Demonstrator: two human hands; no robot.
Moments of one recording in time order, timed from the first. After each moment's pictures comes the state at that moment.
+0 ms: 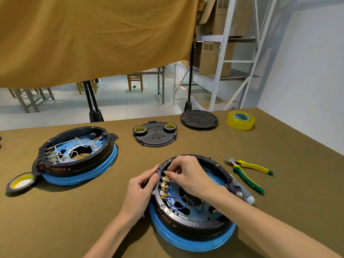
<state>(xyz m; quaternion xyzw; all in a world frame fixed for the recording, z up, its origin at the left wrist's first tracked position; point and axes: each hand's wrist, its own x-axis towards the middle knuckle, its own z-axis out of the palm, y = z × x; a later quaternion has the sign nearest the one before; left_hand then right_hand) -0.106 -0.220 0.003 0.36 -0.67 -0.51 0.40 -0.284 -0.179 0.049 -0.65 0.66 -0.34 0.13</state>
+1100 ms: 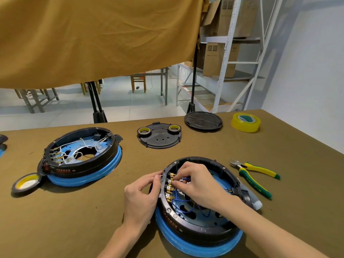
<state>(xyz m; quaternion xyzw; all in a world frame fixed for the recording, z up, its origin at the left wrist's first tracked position) -0.104 -0.212 -0.009 0.38 -0.68 -0.33 0.53 -0.283 -0.160 0.049 -0.67 0.65 -0.32 0.15</state>
